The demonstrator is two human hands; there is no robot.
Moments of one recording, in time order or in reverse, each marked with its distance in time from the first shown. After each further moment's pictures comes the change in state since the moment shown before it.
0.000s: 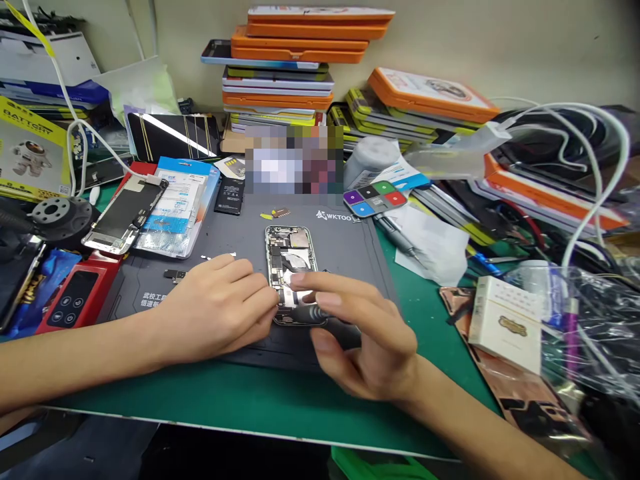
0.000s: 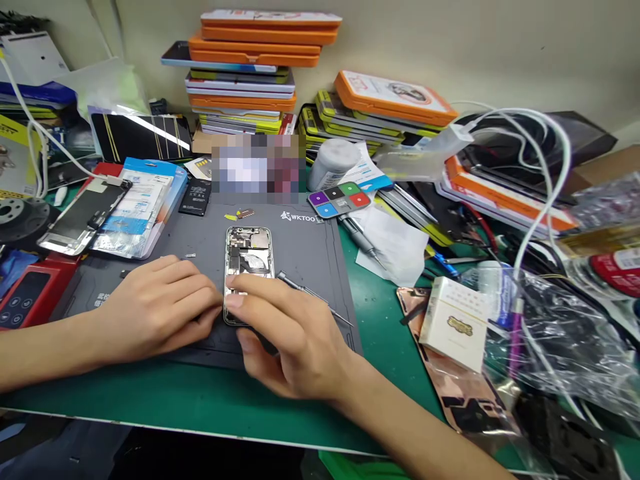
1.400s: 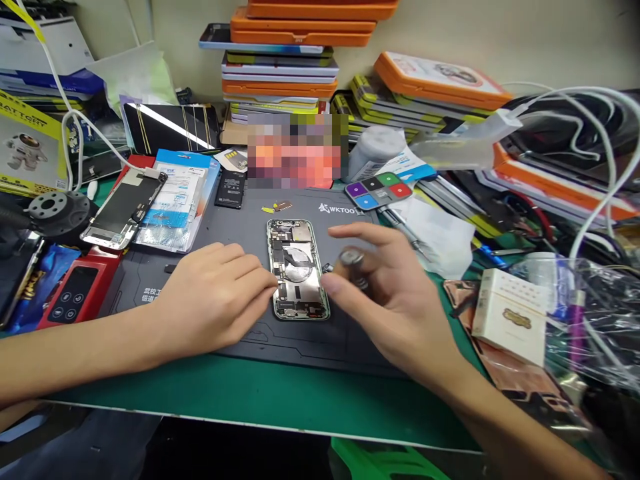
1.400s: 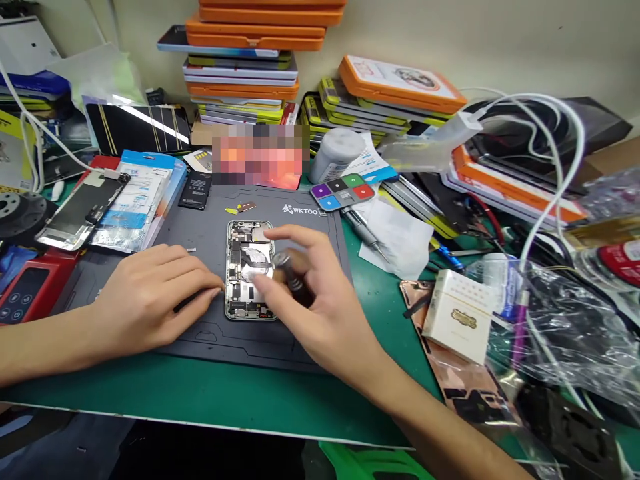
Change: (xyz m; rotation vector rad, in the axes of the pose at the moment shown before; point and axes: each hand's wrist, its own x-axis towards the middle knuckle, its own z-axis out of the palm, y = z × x) left_hand 0.000 -0.001 -0.001 -0.082 0.009 -0.136; right_hand 0.020 -0.009 -0.014 0.275 0.065 0.775
